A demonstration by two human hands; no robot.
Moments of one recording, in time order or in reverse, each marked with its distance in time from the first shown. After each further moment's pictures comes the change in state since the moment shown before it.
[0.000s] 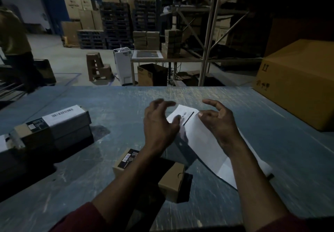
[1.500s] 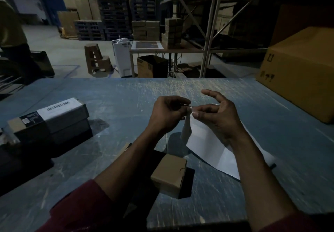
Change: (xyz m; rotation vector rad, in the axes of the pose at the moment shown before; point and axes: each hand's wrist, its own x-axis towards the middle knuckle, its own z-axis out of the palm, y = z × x) left_hand 0.023 -0.003 0.012 -0.505 -0.325 -0.121; right_hand -0.009 -0.012 0.005 0.122 -0.130 -0.031
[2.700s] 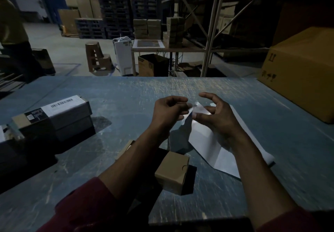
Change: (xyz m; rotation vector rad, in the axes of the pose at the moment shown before) left_hand -0.004 -0.002 0.001 -0.313 0.068 -0.245; right_hand 0.005 0.016 0.003 -0.196 -0.008 0.043
